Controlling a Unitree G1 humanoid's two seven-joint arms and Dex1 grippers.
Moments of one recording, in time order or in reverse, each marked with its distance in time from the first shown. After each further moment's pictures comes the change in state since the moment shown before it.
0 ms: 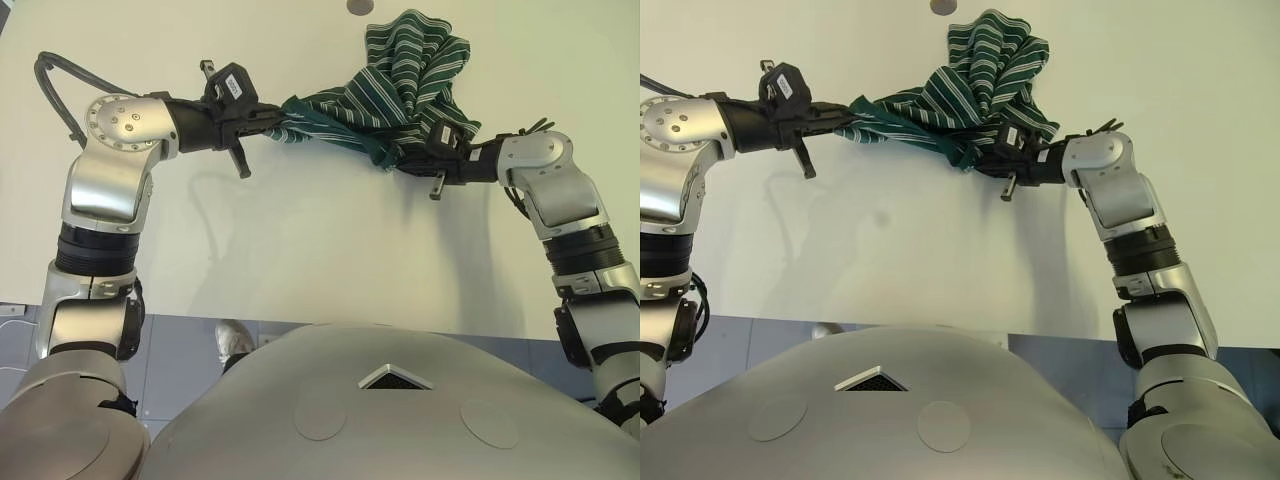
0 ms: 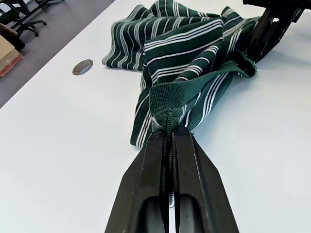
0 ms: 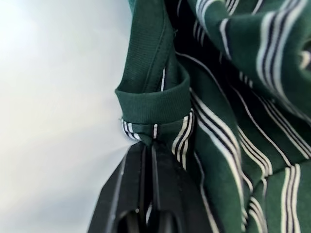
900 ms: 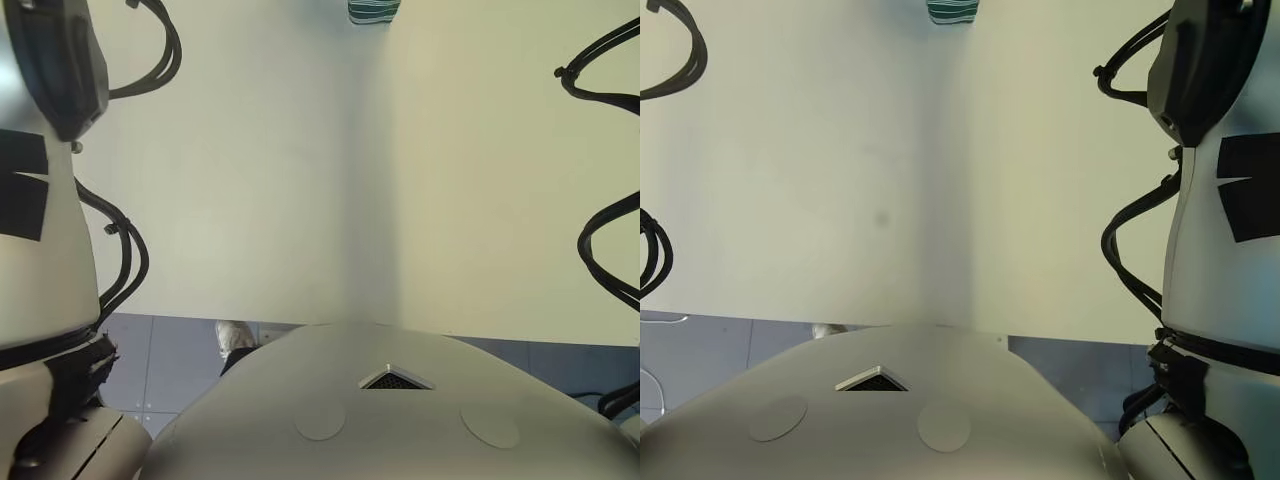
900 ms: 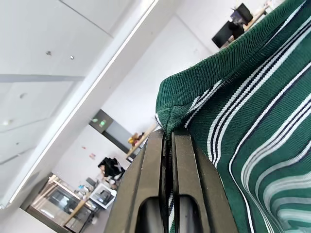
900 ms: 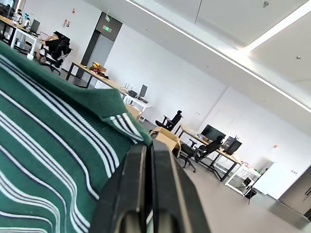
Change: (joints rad) left arm -1.376 -0.198 -0.024 1.501 0.468 -0.535 0.743; right arm -1.351 0.174 -0.270 1.200 -0.233 -0.425 -0.728
